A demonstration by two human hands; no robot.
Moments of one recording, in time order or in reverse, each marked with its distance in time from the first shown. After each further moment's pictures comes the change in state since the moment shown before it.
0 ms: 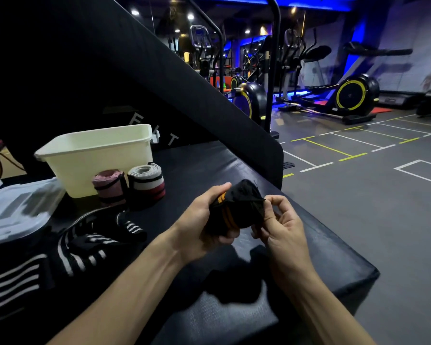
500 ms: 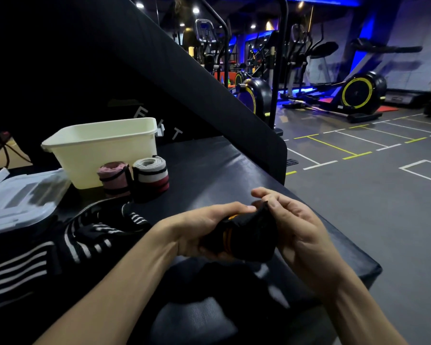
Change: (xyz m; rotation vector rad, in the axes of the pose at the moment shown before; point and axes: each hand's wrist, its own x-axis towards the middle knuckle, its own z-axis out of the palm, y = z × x) left_hand -0.009 0.000 -0.010 0.412 -0.165 -0.309; right_hand -0.013 -0.037 -0.019 0.207 -0.382 0.184
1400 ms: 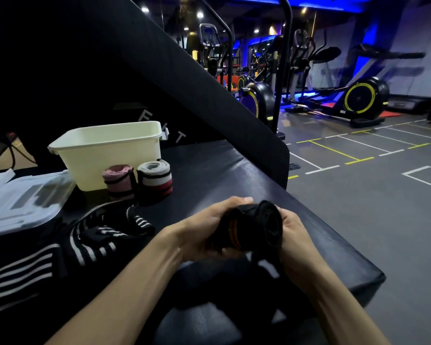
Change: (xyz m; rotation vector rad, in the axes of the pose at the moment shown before) left_hand 0.008 -0.003 0.000 -0.195 -0.061 0.173; right_hand 0.022 0.027 -0.001 -0.397 0.165 0.049
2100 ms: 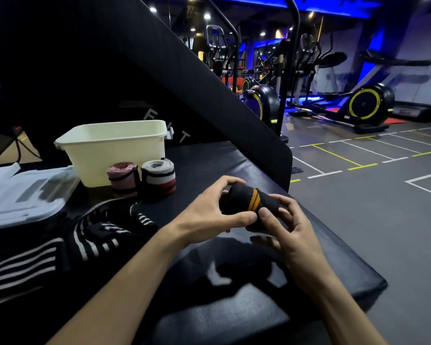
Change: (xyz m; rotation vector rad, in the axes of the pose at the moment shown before) left_hand 0.001 0.002 -0.021 0.567 0.412 0.492; right_hand -0.011 -0.006 -0.005 0.112 0.051 -0.071
